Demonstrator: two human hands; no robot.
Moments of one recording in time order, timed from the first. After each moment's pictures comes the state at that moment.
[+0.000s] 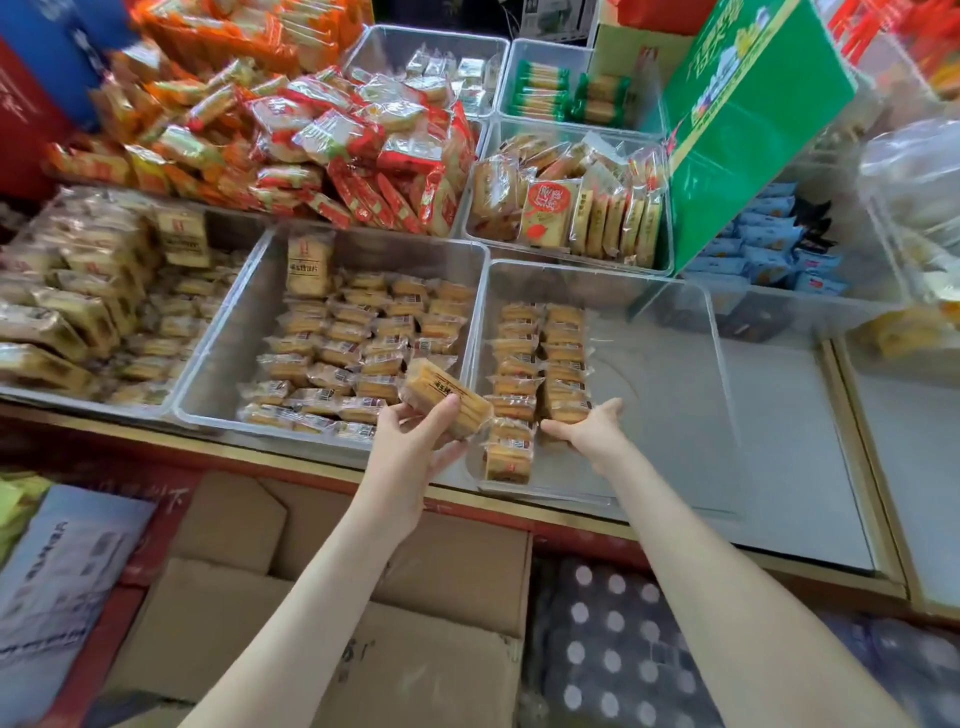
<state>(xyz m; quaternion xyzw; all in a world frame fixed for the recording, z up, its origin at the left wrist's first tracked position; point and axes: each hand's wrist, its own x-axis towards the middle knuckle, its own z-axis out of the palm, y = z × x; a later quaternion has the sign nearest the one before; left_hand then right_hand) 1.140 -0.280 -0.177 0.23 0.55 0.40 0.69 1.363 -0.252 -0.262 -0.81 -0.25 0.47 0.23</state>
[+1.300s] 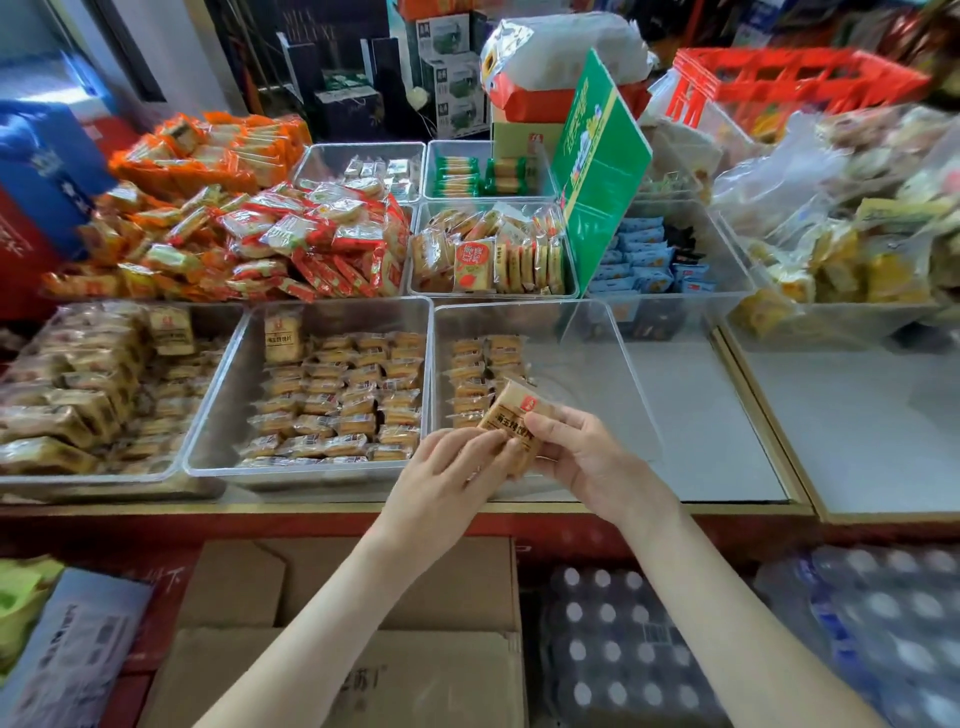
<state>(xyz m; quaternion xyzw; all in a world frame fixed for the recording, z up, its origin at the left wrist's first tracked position) 1.150 -0.334 -0.161 0.91 0.19 0.34 -0.11 1.336 -0.378 -0.110 -0.45 -0.25 0.68 0.53</state>
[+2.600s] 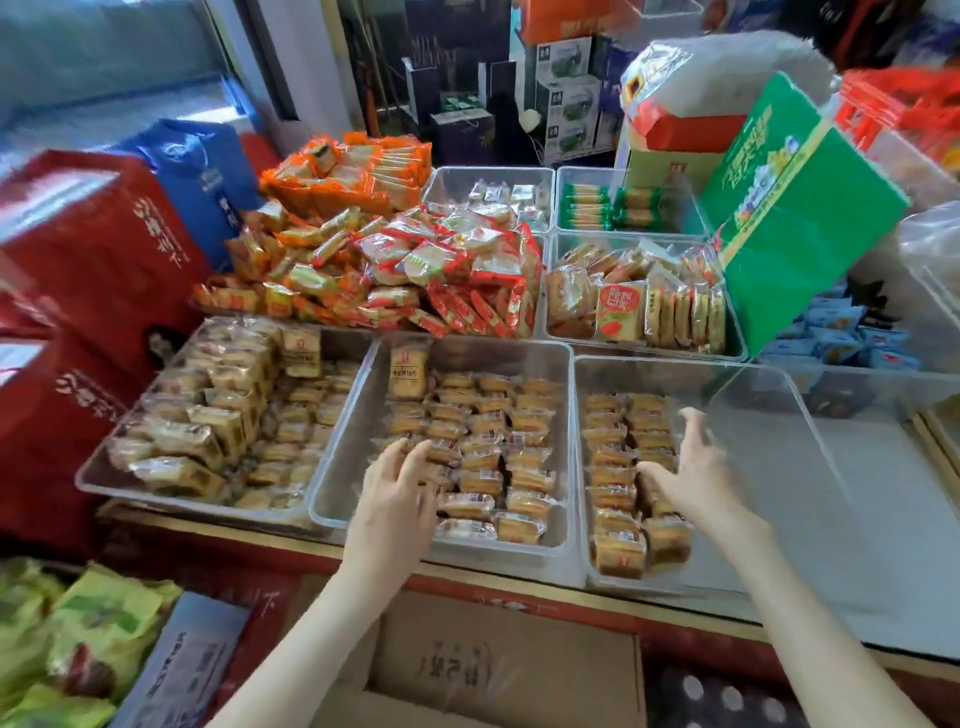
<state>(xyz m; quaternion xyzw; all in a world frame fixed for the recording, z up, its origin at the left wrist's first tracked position) 0.998 -0.232 -0.200 0.75 0.59 0.25 0.14 1.317 -0.248 -0.174 -0.83 -0.50 0.21 0.14</state>
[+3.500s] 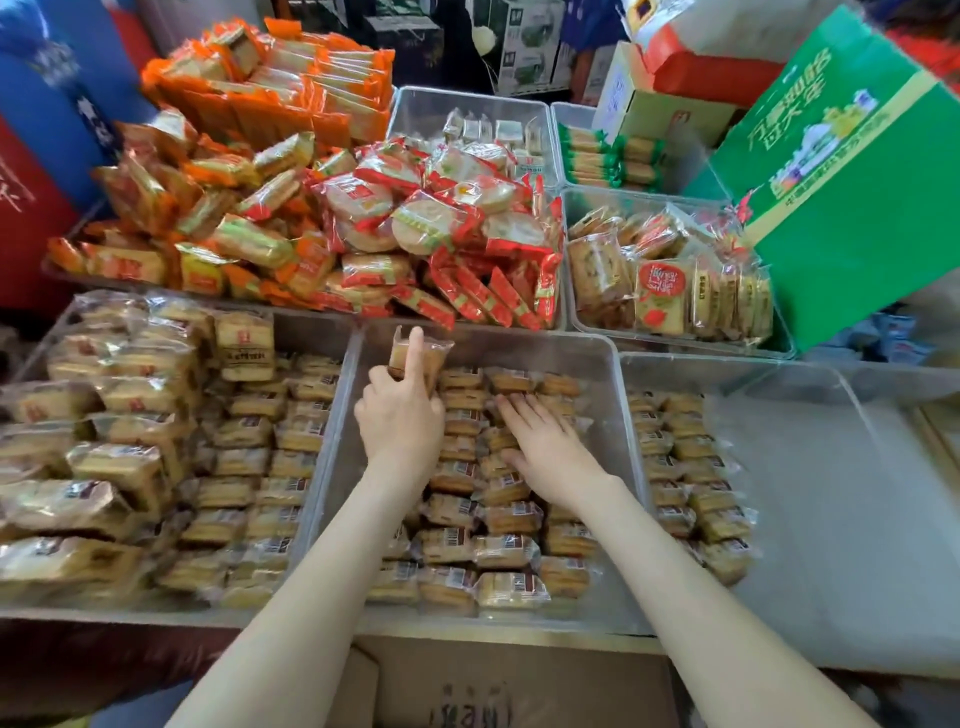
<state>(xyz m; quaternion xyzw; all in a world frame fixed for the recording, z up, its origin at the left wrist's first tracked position) 1.009 -0.049 -0.235 0.71 0.67 0.16 0.14 1.179 -0.106 -0.258 -0.67 -0.73 0.16 -0.04</state>
